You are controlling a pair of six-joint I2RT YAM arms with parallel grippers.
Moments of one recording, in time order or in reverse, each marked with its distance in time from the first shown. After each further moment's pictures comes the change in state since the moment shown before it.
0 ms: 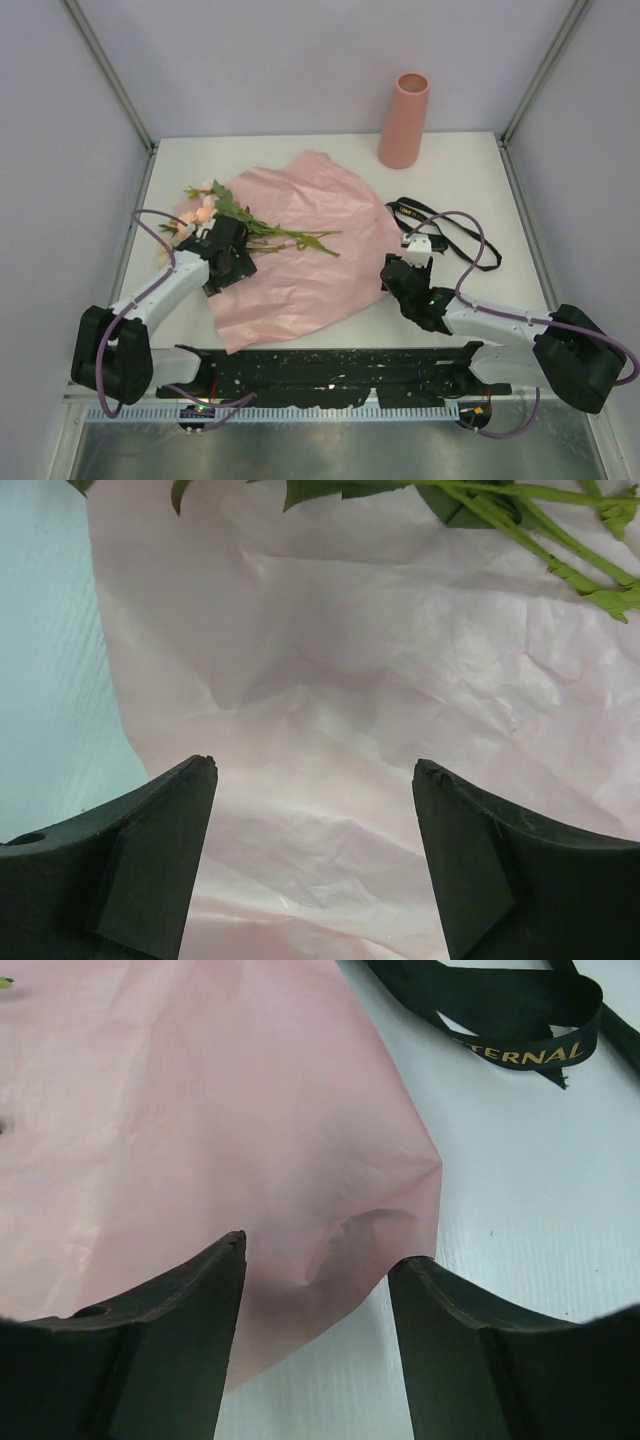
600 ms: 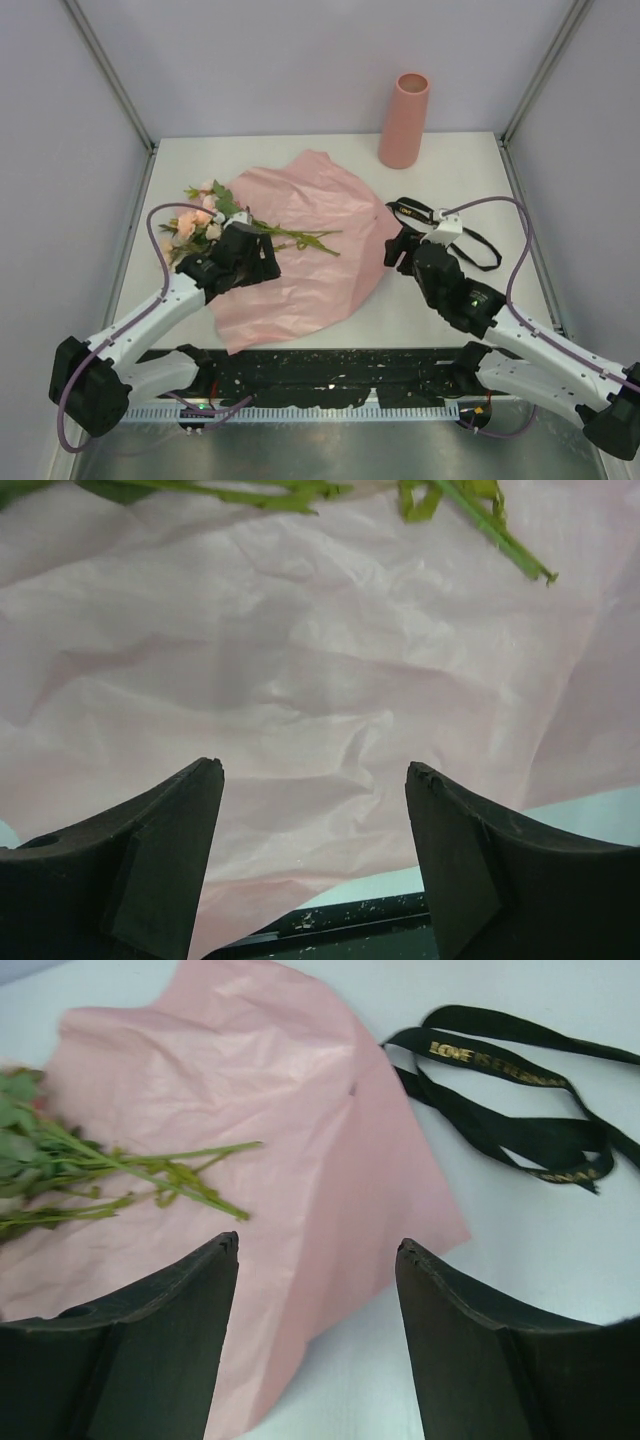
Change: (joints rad) left arm -0.207 -0.200 0.027 0.127 0.087 0.153; right arm -0.005 -0.343 0.222 -0.283 -0.062 0.039
